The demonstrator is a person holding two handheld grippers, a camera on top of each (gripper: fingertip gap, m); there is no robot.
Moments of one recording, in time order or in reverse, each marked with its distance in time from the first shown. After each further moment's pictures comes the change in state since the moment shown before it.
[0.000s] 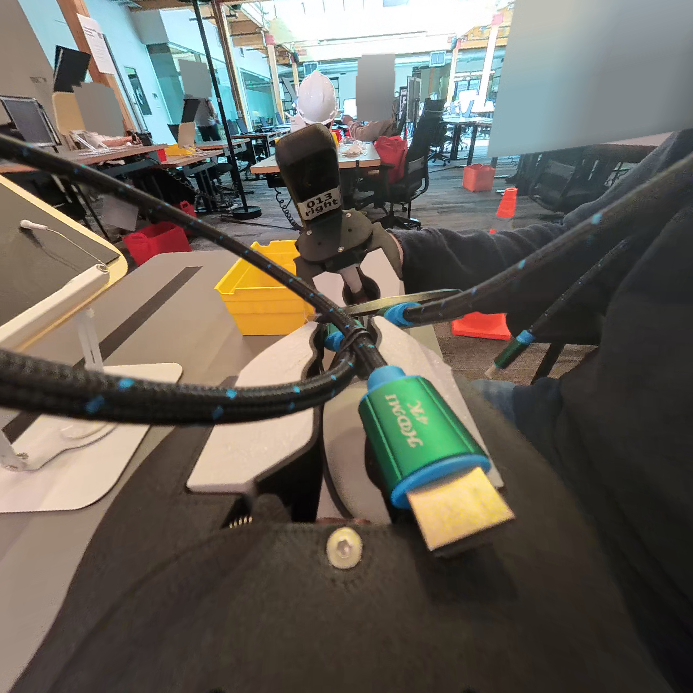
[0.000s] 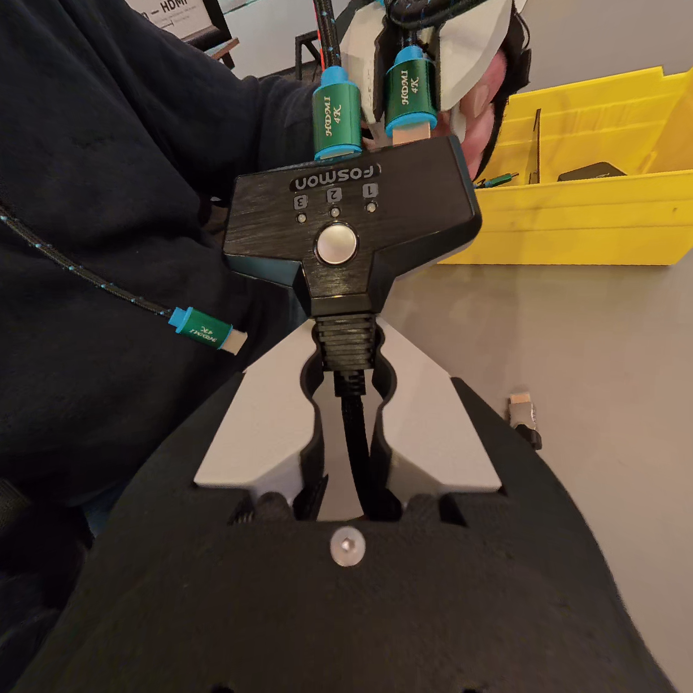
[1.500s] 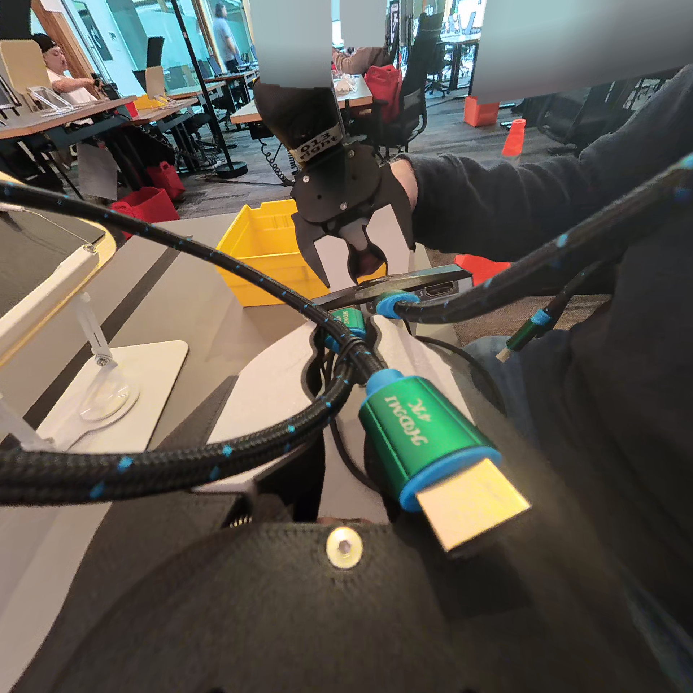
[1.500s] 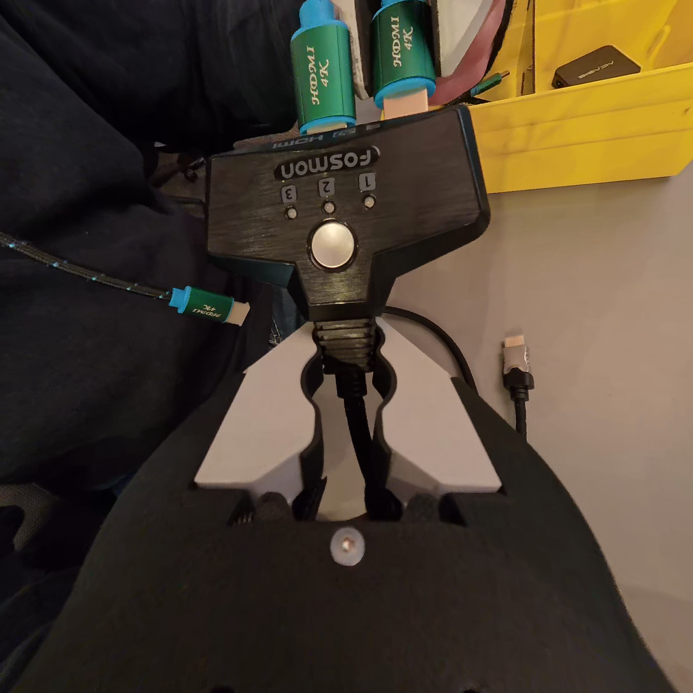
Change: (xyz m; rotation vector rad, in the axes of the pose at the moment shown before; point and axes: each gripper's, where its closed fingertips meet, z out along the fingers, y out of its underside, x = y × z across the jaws) left arm -0.004 0.014 -0.001 -0.138 0.028 0.063; right arm 0.005 0.012 0.002 -0.213 0.100 0.090
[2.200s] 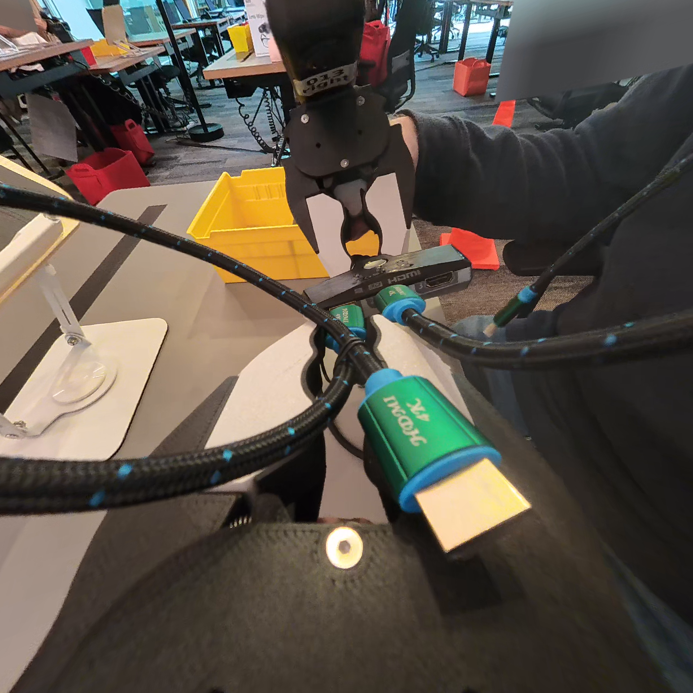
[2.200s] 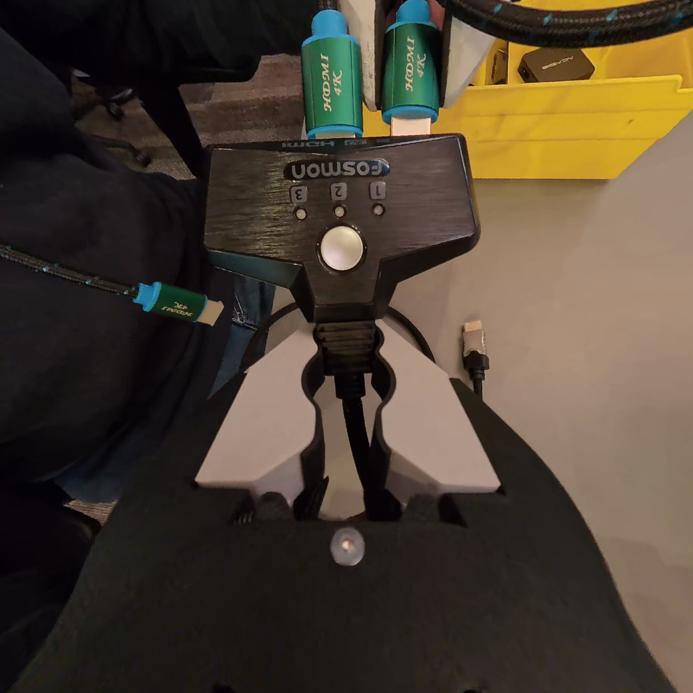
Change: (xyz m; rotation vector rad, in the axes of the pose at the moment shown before) left arm 0.002 0.012 0.001 -0.074 0.047 -0.035; right arm 0.008 0.004 -0.004 -0.099 0.130 -0.097
